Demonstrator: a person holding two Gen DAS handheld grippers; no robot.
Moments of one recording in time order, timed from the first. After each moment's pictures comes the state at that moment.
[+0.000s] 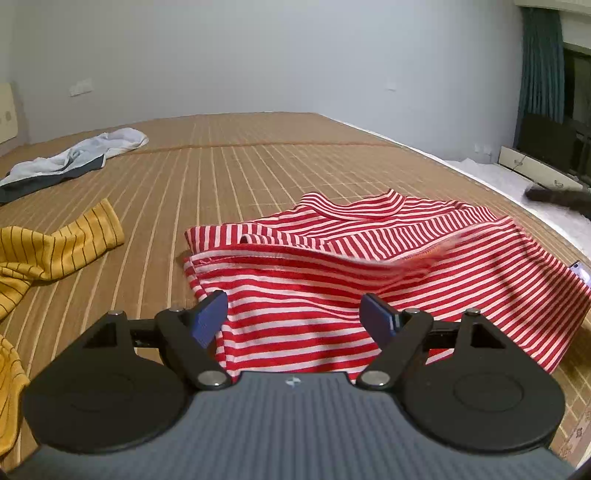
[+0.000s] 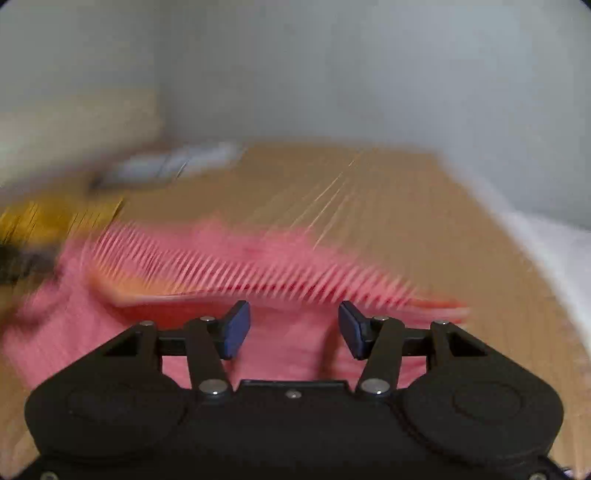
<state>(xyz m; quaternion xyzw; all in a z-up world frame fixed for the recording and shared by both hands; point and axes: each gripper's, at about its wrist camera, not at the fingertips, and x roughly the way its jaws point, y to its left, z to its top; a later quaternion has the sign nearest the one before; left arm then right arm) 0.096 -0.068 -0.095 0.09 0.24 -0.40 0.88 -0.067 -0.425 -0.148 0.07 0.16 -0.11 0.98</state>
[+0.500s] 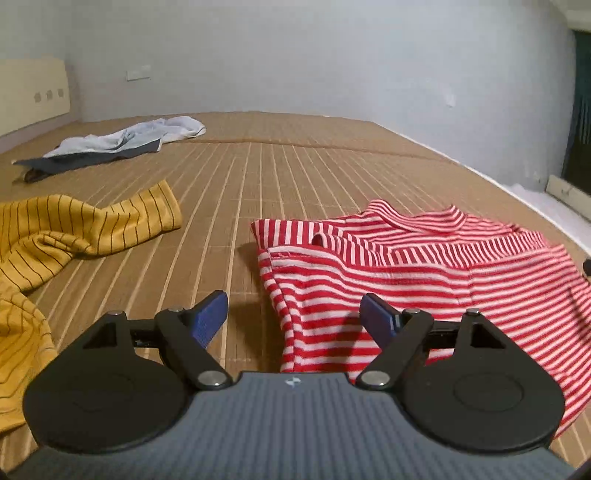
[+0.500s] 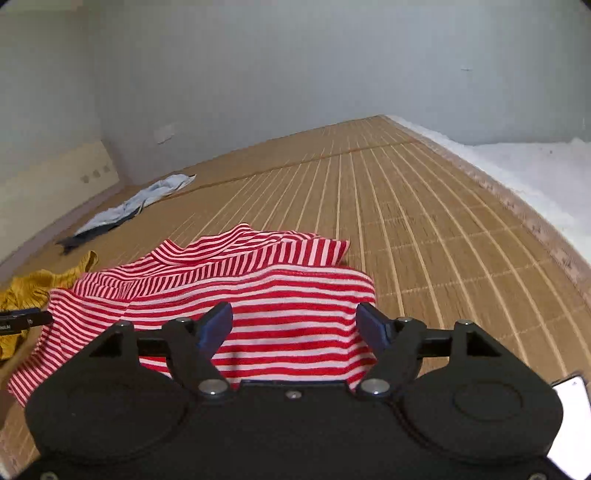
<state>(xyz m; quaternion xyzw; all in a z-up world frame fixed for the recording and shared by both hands) 0.121 -0.053 -0.106 0.05 0.26 -0.32 0.91 -0.096 -0.472 -0.187 0.21 0.19 -0.13 0.95</state>
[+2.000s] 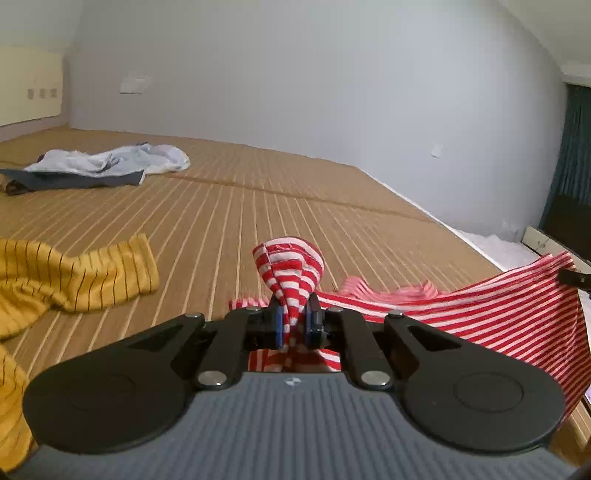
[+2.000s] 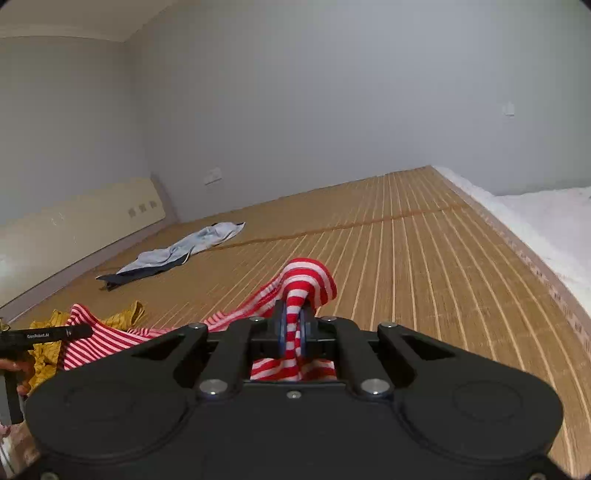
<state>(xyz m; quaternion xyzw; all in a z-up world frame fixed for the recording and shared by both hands) 0.154 -0.056 -0.053 -0.02 0.22 -0.35 0.91 -0.077 -0.487 -0.115 0.18 0.11 -0.07 0.97</state>
